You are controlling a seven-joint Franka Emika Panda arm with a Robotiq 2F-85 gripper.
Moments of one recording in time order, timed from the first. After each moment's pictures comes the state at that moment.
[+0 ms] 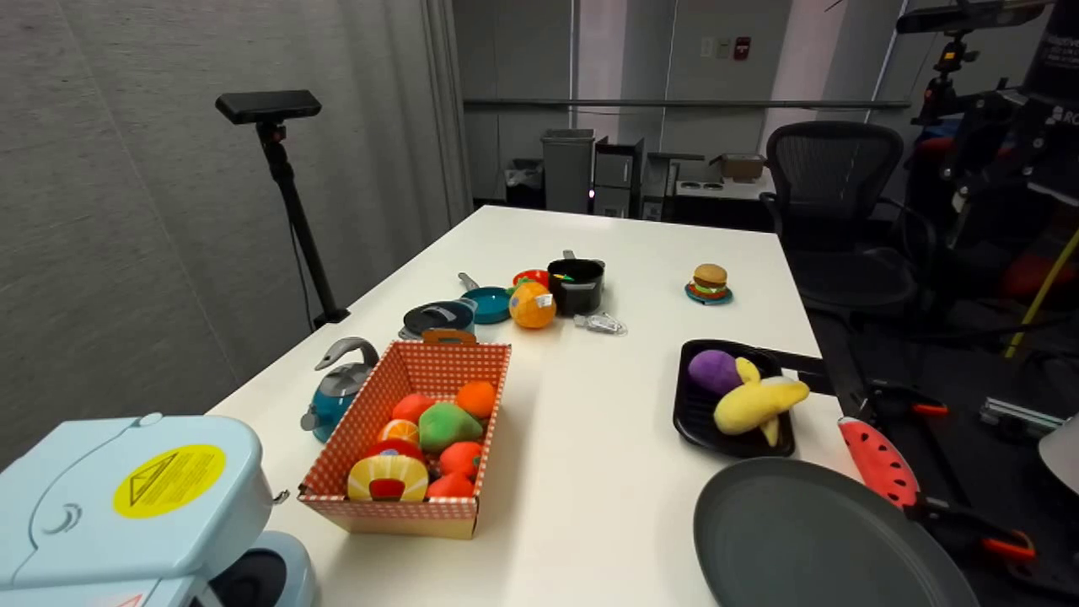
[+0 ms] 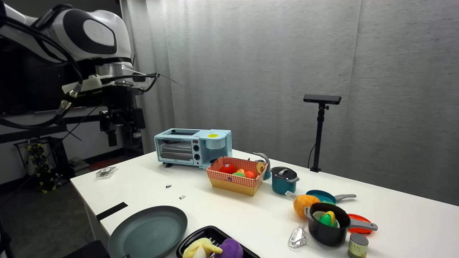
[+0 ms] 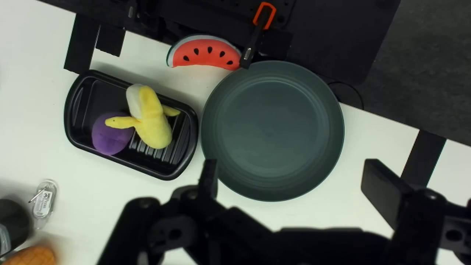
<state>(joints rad) 0.22 -0.58 0.29 -2.52 0.07 1.82 0.10</state>
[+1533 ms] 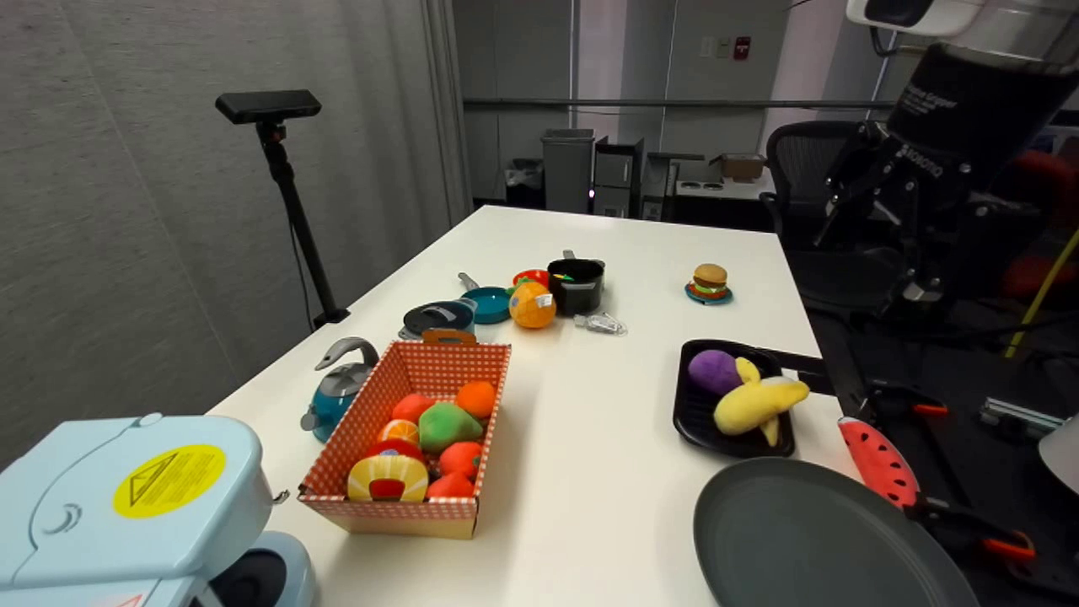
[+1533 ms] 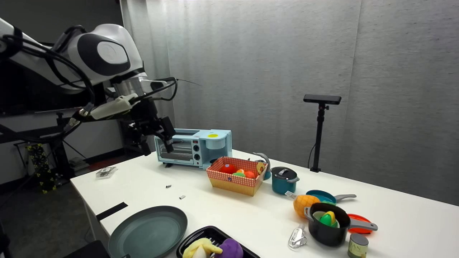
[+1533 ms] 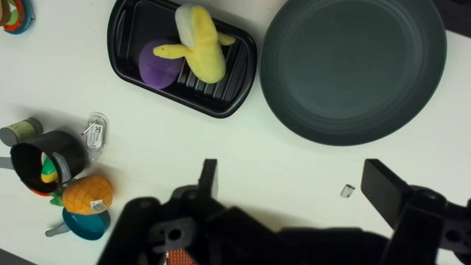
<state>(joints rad) 0.18 -0.57 0.23 -2.67 -0.12 2.20 0.10</state>
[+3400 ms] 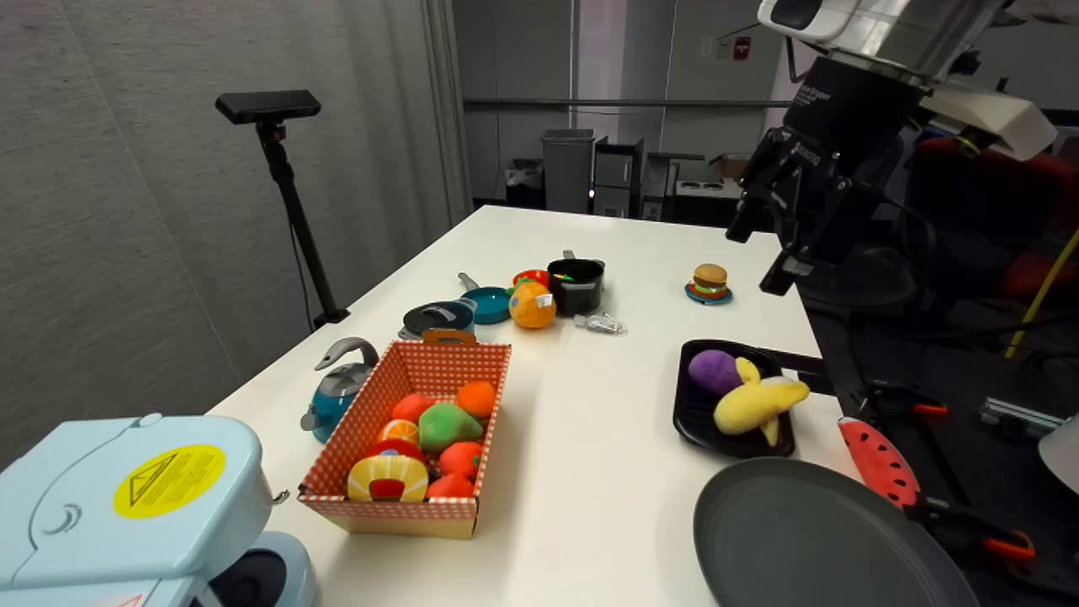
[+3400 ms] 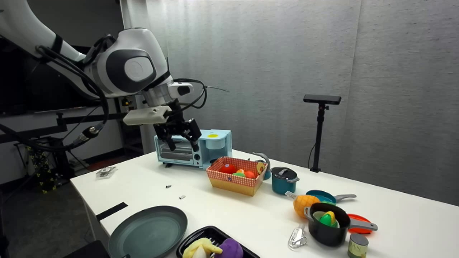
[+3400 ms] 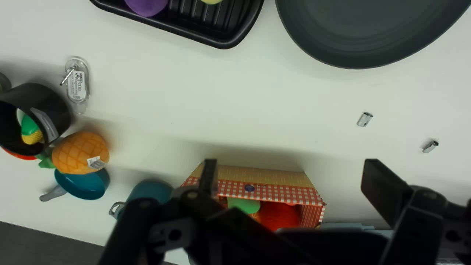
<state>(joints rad) 0.14 -0.45 0.10 -2.68 -0.08 2.53 -0.02</state>
